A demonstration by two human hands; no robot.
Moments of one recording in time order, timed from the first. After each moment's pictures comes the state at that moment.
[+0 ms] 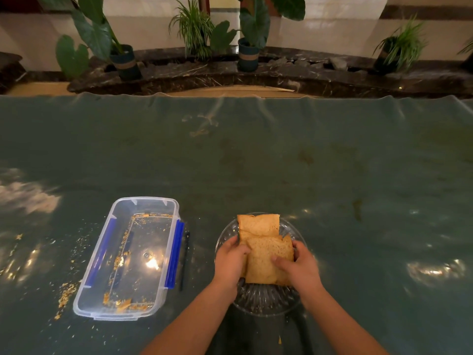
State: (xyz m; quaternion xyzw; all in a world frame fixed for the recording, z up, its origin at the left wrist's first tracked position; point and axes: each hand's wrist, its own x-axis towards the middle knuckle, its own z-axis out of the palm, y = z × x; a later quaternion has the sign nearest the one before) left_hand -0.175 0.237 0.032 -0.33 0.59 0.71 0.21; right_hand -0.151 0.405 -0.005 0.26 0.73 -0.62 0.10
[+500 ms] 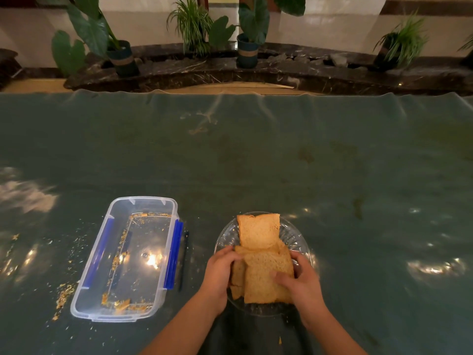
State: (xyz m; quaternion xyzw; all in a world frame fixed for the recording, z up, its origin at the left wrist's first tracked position) left_hand -0.161 0.213 0.022 -0.28 0.59 0.71 0.27; right_hand -0.118 0.401 -0.009 0.26 0.69 -0.67 0.10
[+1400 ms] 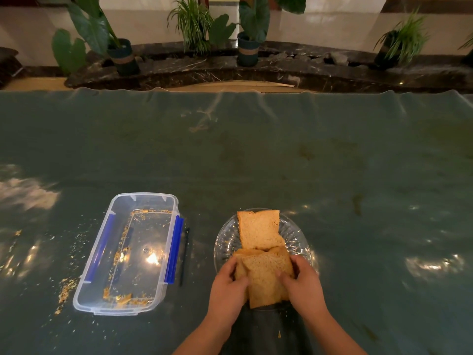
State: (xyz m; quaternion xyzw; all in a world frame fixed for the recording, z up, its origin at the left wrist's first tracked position) left_hand -0.117 0.228 0.025 -0.23 0.69 0.65 0.21; right_hand -0.111 0.403 -0.007 0.22 0.83 -0.50 0.08
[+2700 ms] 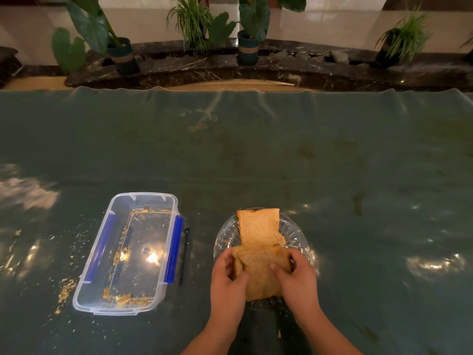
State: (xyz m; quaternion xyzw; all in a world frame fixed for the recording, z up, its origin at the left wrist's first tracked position) left_hand -0.113 0.235 0.032 -0.26 0.69 0.66 0.11; right_hand -0.117 0.381 0.010 0.23 0.81 -0.53 0.03
